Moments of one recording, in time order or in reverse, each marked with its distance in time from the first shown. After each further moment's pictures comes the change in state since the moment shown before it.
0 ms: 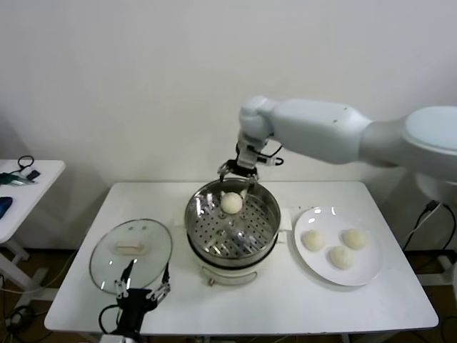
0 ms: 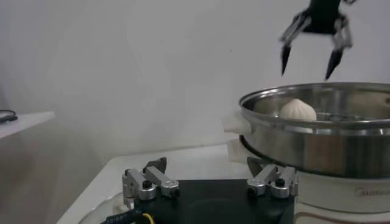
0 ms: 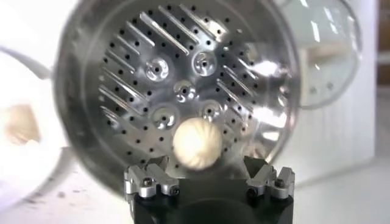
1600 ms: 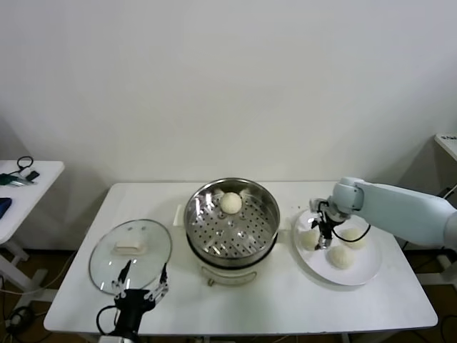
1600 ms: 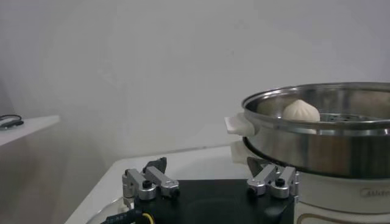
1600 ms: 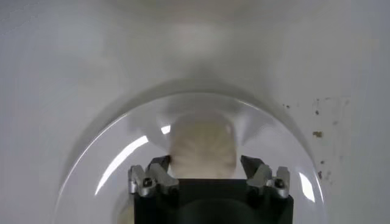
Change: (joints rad) left arm 0.004 -0.002 -0.003 0.004 0.011 -0.011 -0.008; right arm -0.576 -0.350 0.210 -0.033 0.085 -0.682 0.218
